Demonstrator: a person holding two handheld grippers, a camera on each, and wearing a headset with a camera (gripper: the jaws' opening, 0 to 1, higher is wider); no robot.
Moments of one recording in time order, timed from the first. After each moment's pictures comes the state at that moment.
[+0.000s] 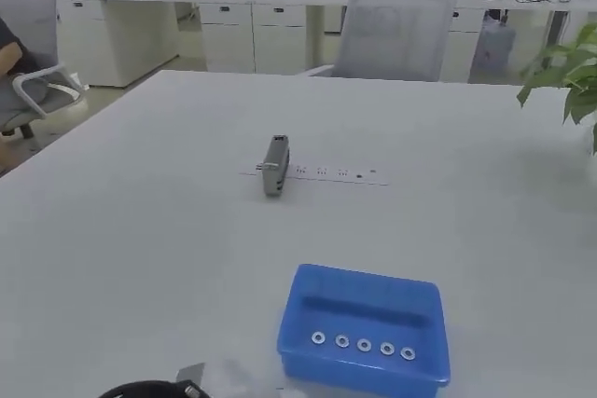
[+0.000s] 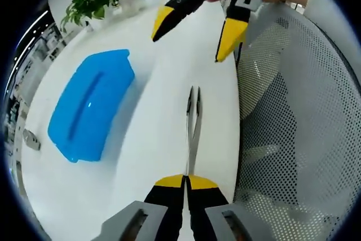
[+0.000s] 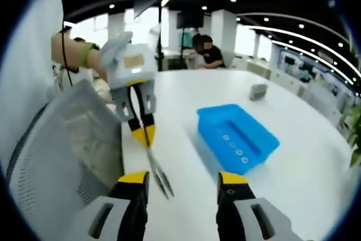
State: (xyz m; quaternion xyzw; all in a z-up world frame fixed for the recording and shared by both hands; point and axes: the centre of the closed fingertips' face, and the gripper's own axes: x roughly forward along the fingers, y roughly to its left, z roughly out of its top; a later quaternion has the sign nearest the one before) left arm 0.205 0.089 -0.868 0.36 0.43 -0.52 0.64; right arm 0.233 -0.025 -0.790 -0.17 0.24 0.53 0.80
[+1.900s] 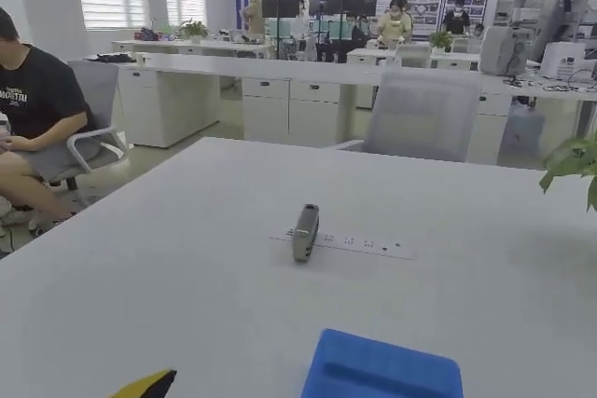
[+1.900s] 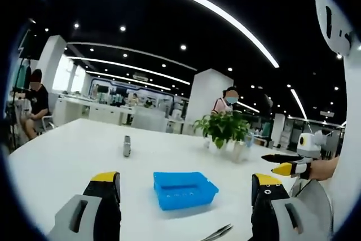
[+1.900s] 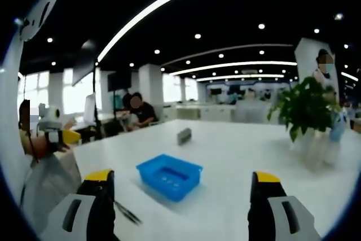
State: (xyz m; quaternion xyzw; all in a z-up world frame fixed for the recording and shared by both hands) left arm 0.225 0.136 -0.685 -0.08 0.03 -0.22 0.97; right arm 0.255 -0.101 -0.697 -0.01 0.08 0.33 0.94
